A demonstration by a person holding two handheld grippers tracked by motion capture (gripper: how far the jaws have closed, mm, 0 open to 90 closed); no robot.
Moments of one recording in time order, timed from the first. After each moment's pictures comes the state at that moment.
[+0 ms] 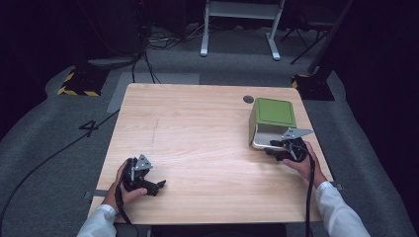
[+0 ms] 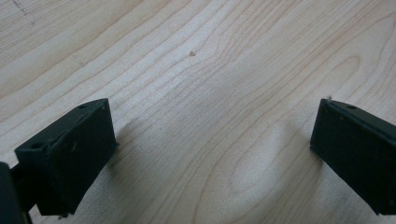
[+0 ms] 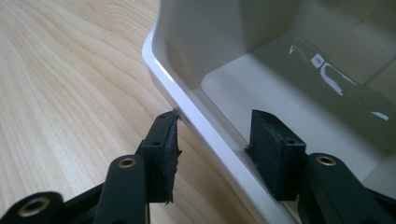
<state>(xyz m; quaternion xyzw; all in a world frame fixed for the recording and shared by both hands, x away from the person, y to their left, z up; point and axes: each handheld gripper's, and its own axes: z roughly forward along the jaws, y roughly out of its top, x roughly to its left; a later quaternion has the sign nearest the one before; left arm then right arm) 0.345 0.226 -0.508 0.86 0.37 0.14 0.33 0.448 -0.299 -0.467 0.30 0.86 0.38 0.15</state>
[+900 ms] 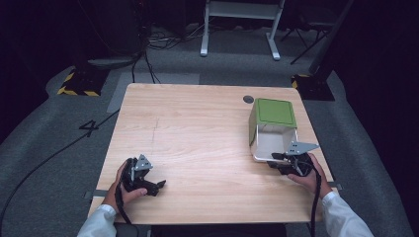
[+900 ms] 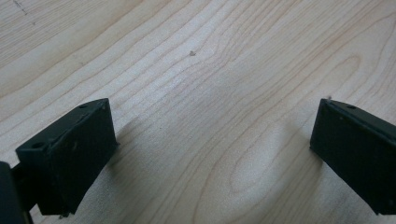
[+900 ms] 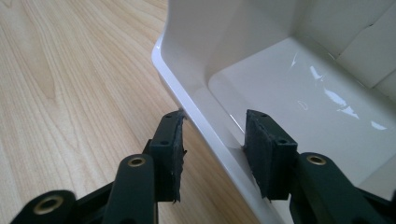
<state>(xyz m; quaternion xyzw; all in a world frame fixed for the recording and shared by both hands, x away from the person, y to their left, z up) 0.344 0.226 -0.508 0.86 0.38 0.14 0.33 0.402 -0.304 -0.470 0.26 0.87 0.39 0.15</state>
